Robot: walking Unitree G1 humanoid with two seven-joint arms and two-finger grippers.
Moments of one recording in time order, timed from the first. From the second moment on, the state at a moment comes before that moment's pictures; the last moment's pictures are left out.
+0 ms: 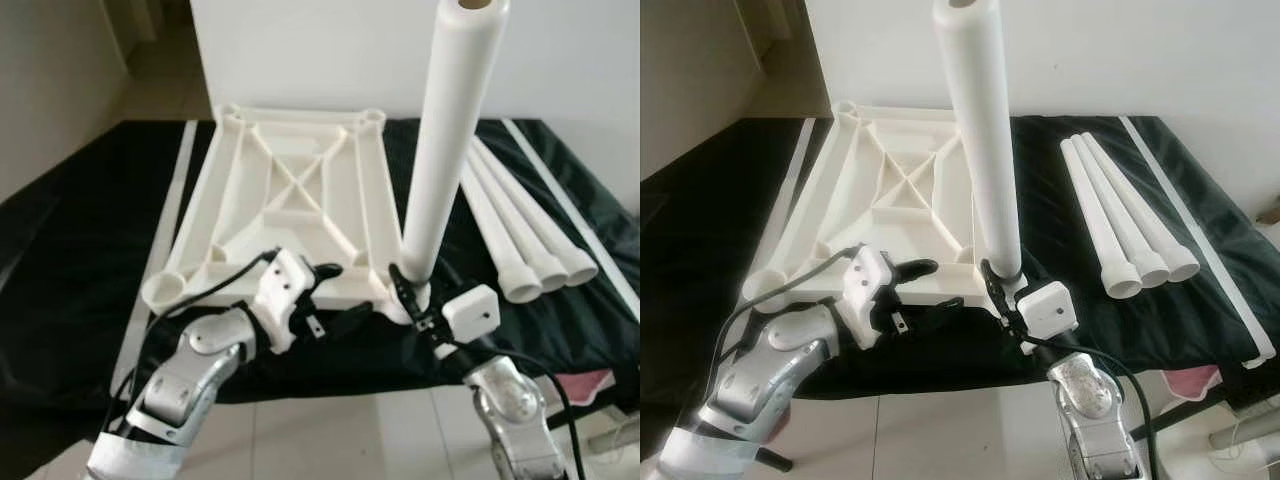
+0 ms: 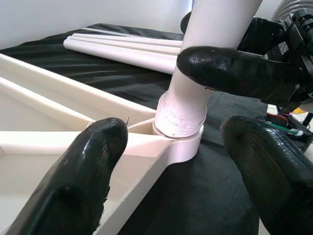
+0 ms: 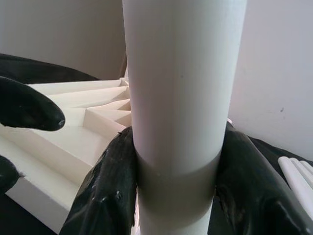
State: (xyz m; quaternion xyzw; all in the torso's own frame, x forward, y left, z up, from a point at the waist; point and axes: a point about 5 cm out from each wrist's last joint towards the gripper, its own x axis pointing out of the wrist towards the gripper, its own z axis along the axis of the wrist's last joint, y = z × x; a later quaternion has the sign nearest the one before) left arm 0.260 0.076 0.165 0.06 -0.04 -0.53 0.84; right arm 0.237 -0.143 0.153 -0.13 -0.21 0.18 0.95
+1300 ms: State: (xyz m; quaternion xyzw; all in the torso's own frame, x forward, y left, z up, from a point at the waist) left arm 0.260 0.074 0.165 0.07 -0.04 -0.53 0.84; right arm 0.271 -0.173 0.164 0.13 -0.10 0.07 0.98
